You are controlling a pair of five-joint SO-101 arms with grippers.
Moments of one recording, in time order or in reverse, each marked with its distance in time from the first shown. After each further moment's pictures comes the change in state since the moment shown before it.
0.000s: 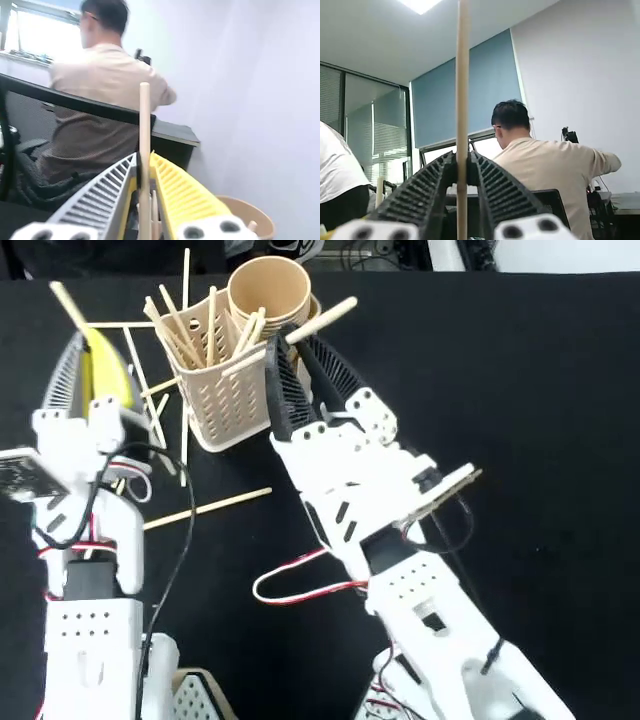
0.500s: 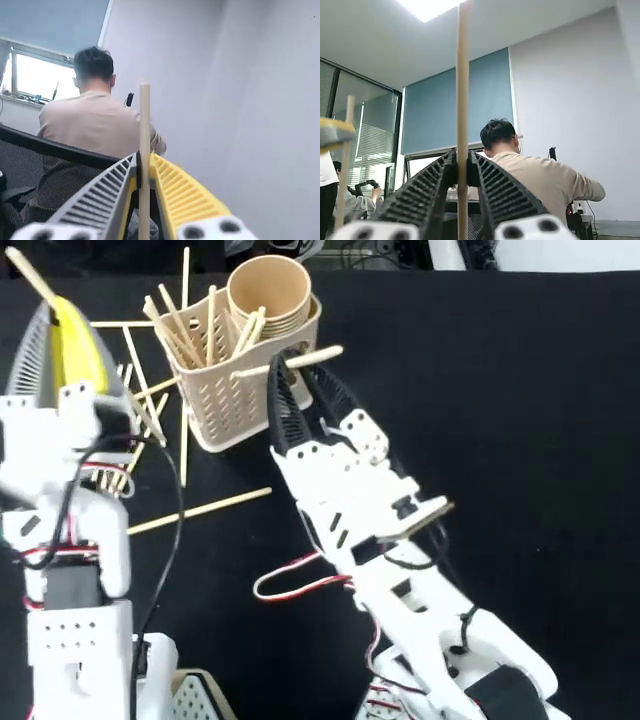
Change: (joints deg) left arm -1.0 -0.3 -10.5 1.0 1.4; right arm 0.2 13.3 6.1 -23.6 6.8
